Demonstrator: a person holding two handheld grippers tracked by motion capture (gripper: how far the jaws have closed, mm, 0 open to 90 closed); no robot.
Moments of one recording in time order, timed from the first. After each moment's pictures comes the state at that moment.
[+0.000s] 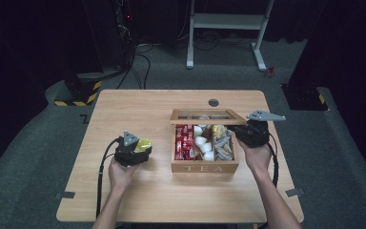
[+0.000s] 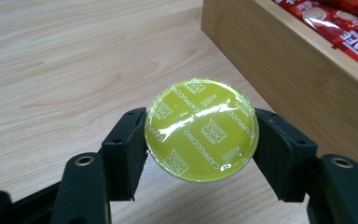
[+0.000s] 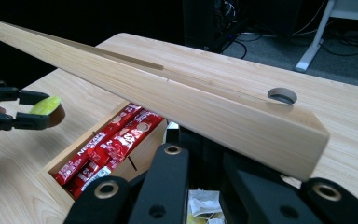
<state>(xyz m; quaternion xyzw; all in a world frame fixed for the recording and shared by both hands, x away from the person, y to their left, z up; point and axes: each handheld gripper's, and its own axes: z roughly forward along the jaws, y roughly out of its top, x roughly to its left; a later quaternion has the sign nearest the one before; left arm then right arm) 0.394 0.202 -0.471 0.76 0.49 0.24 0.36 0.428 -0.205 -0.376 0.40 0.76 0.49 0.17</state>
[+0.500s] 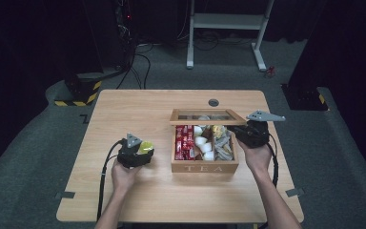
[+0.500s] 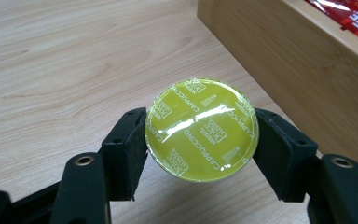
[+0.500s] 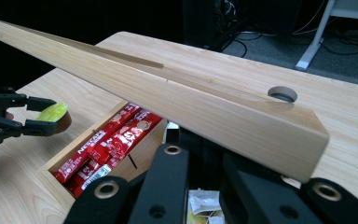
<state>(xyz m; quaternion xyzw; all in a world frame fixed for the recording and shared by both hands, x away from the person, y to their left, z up) 0.396 0.196 -0.484 0.77 0.48 0.23 0.36 0.427 -0.205 -0.377 0.40 0.76 0.49 0.17</state>
